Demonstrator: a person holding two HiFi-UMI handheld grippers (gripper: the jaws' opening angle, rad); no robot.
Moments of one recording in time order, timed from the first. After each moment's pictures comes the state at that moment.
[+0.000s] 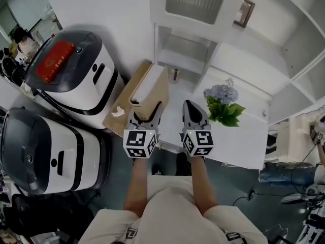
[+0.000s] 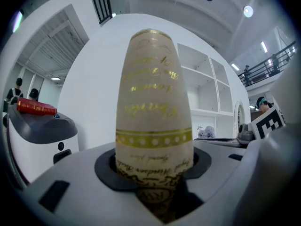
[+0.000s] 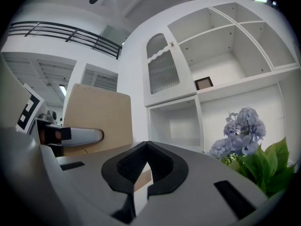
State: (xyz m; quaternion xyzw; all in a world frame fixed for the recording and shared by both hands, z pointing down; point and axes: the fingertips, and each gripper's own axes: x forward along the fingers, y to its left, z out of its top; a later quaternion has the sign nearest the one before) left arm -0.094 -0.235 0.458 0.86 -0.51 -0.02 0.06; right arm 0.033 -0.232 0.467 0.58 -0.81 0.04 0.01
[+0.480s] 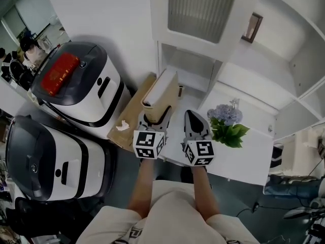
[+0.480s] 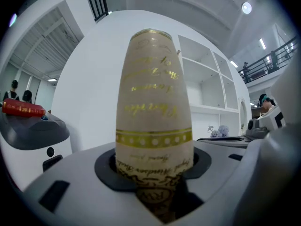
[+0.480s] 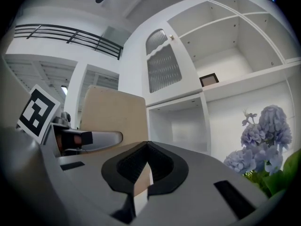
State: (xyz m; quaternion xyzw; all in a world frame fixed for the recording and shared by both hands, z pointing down) left arm -0.062 -0.308 0.456 0.86 -0.50 -0.01 0.05; right arm 0.032 -0.282 0.460 0.57 -0.82 0.03 0.01
